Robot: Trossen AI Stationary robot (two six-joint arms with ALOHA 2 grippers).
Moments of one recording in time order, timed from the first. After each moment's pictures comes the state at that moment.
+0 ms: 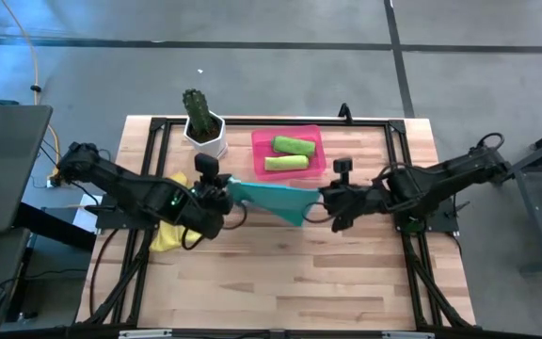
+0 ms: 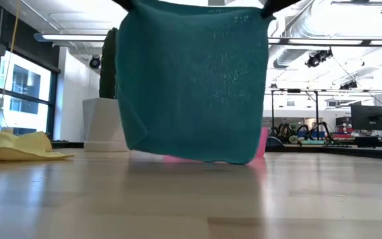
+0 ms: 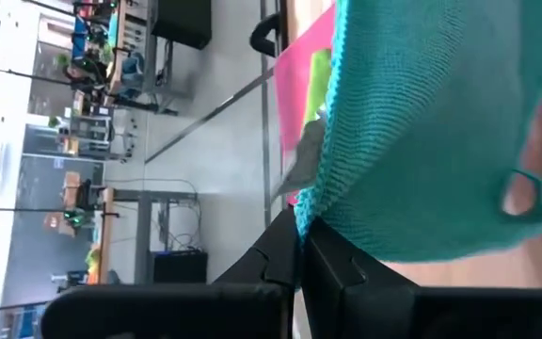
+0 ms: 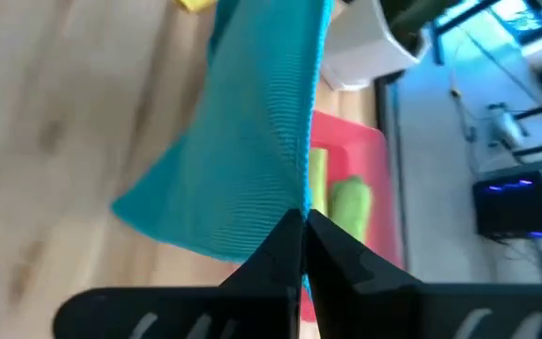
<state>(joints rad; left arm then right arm) -0.30 1.41 1.38 -1.14 -1.02 0.12 0.33 1.30 1.28 -0.88 0.61 -0.19</state>
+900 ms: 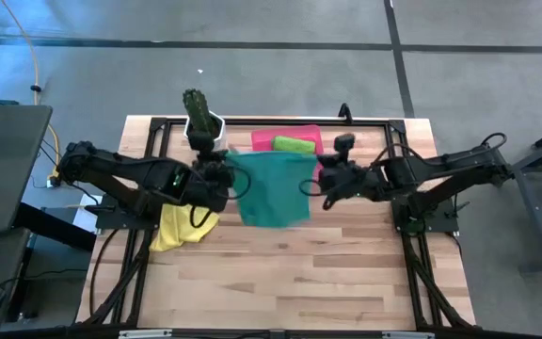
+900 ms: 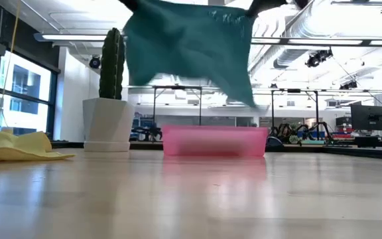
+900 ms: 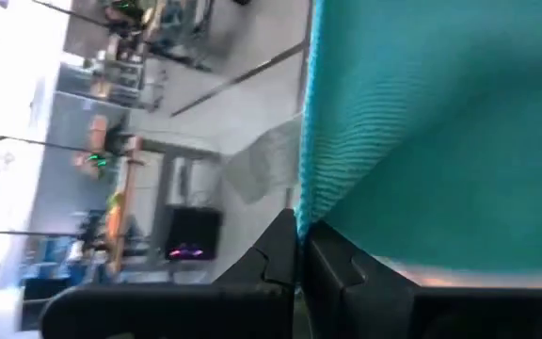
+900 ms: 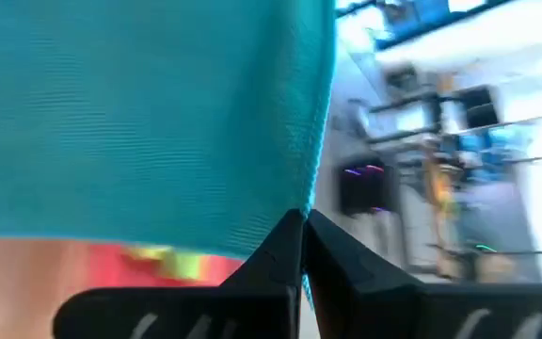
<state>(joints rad) -0.16 1.41 1.47 -1.18 -1.07 0.12 0.22 1.30 1.28 -0.74 0.84 -0.50</state>
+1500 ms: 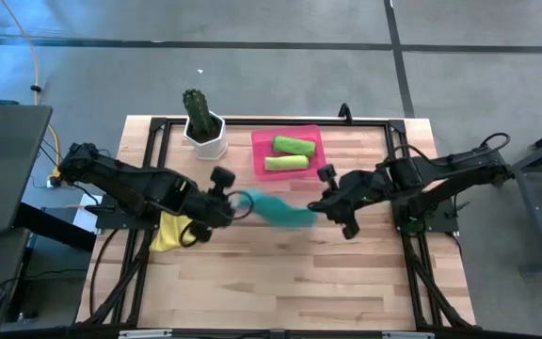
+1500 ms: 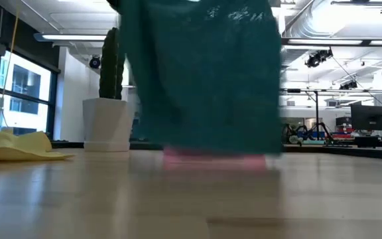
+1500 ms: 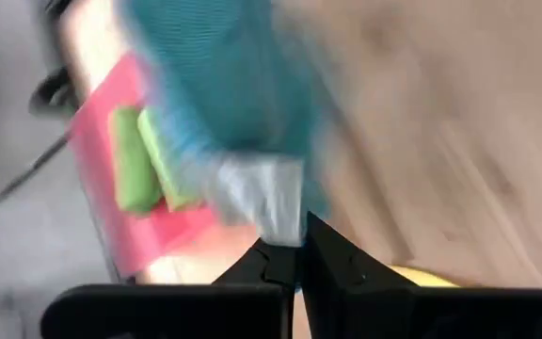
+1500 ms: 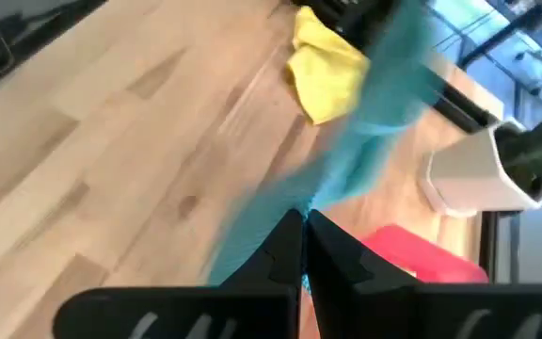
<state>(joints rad) -0.21 1.43 1.46 -1.16 -0.42 0.29 0.23 1.30 1.36 -0.77 0.13 -0.44</state>
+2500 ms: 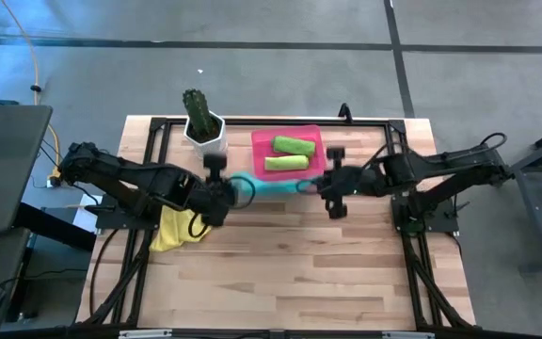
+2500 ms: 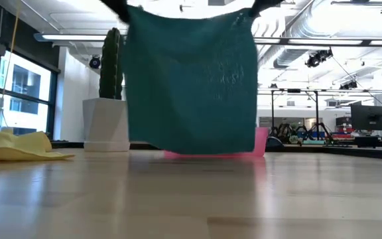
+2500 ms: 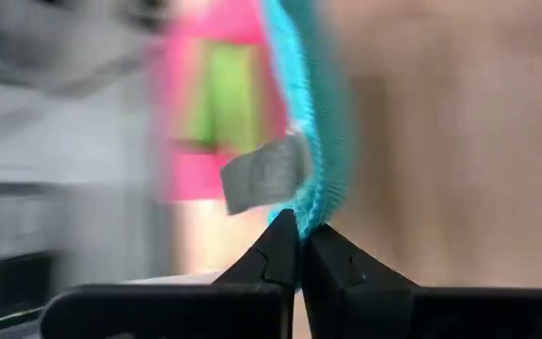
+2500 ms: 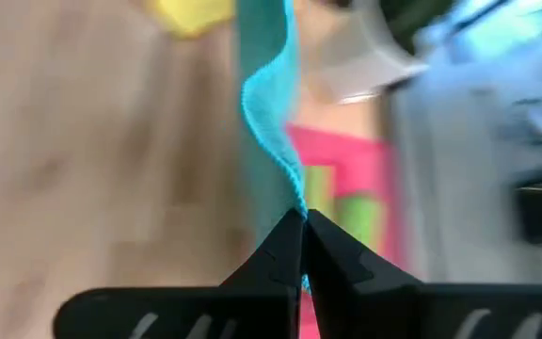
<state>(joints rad) -0.19 1.42 1.44 -1.16 -0.60 0.05 0.19 1.32 1.34 -0.84 0.42 -0.23</state>
